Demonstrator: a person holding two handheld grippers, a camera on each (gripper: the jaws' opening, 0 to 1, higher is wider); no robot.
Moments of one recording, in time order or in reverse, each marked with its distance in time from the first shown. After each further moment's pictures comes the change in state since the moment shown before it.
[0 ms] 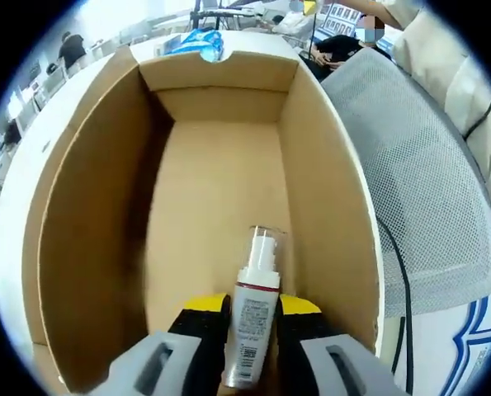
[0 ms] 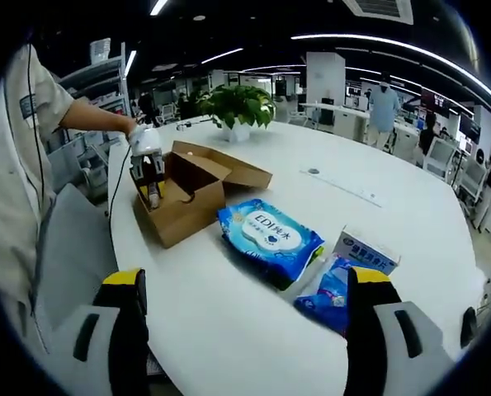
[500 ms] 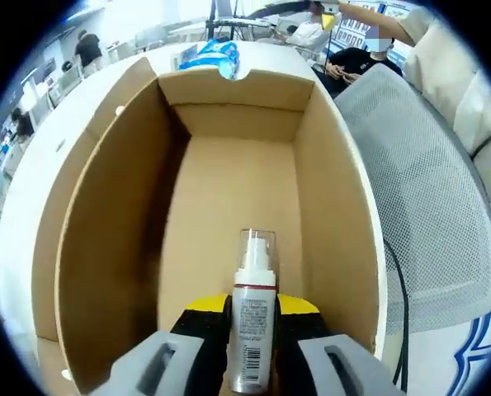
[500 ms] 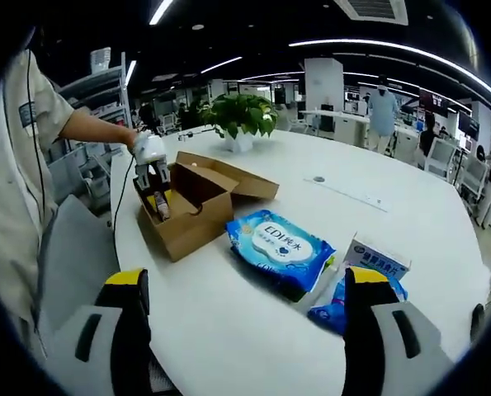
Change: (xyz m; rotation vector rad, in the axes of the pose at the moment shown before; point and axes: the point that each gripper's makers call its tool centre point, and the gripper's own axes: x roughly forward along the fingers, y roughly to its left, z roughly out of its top) left arm -0.010 0.010 0.018 -0.059 -0.083 0.056; right arm 0.010 0.017 0.013 0.028 -0.064 0.013
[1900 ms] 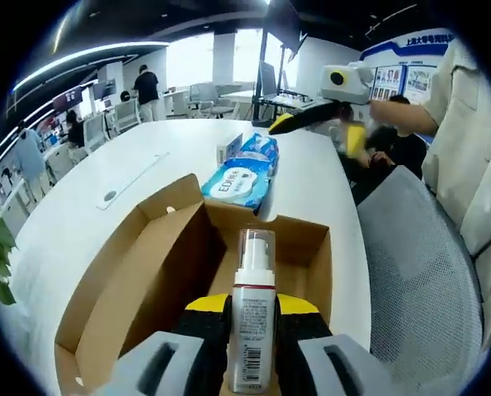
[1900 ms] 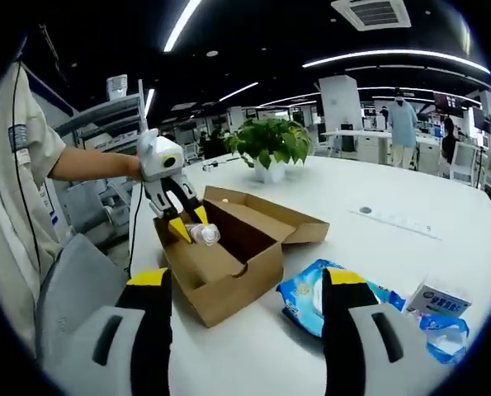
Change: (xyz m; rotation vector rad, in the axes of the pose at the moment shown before) left arm -0.046 0.002 0.103 -0.137 -0.414 0.160; right arm 0.085 0.062 0.056 0.036 -0.149 0.137
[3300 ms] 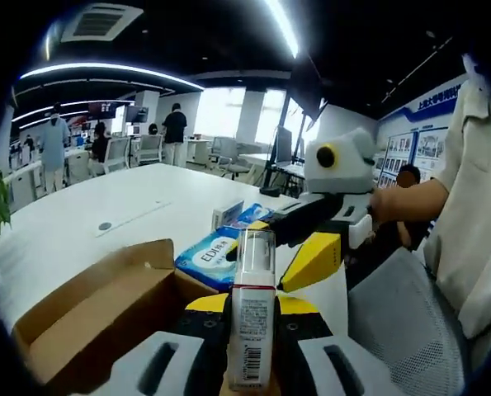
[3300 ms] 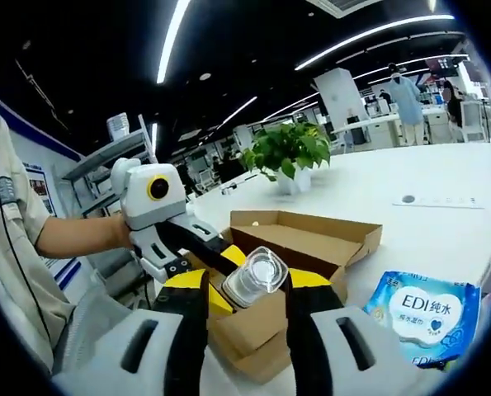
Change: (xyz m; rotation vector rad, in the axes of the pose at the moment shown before) left arm 0.023 -0.029 0.064 -0.165 -0.340 0.014; right arm 0.066 0.041 0.021 0.198 -0.103 0.105
